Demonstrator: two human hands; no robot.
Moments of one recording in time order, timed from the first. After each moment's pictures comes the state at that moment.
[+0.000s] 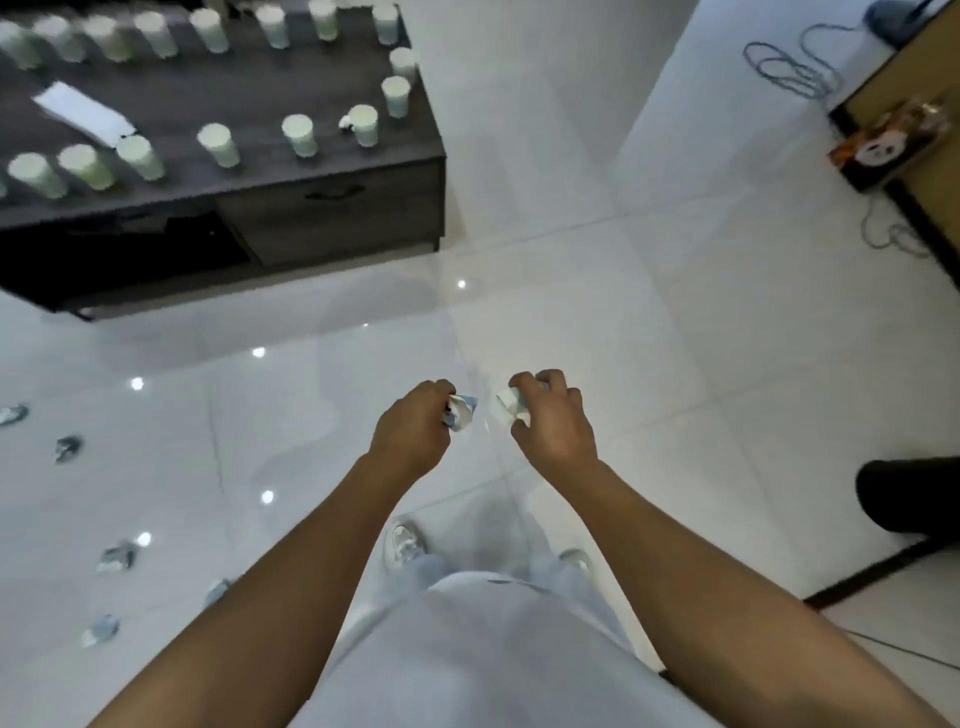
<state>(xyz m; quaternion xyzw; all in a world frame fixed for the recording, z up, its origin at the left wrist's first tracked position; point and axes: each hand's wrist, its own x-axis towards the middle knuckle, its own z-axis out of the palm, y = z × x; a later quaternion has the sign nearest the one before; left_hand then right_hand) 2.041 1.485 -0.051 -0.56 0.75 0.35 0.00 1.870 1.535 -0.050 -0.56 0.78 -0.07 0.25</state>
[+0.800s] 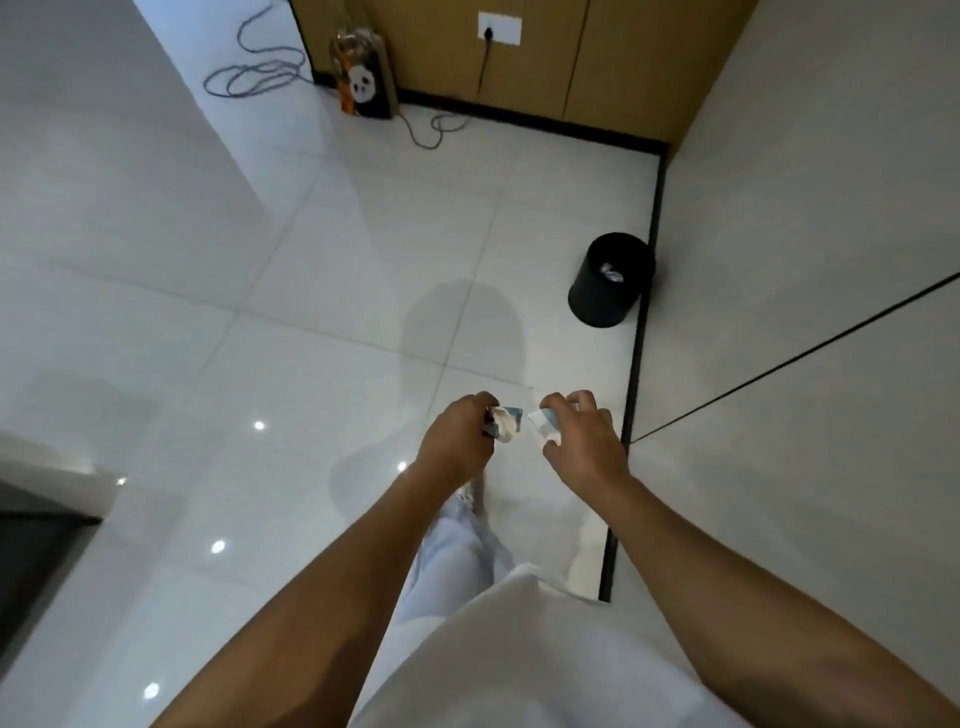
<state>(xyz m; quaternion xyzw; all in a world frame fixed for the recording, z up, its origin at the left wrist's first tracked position) 1.440 1.694 -0.029 -0.14 0.91 0.37 0.13 1.396 1.858 -0.042 -0.14 0.96 -0.17 0.19</state>
